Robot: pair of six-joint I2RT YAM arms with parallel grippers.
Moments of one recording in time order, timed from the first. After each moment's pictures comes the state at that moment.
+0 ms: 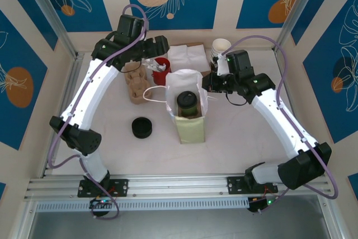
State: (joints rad) left arm -0.48 1.78 2.16 -1.02 0.02 -0.54; right arm 0.39 1.32 1.37 -0.78 -0.38 0.43
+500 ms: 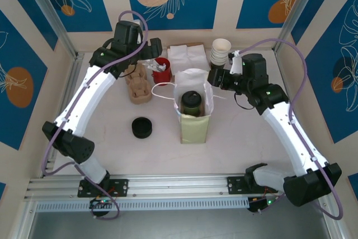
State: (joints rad) left arm -0.47 1.64 1.94 -0.82 -0.20 -0.40; right arm 0.32 1.17 1.29 -0.64 -0.28 0.49
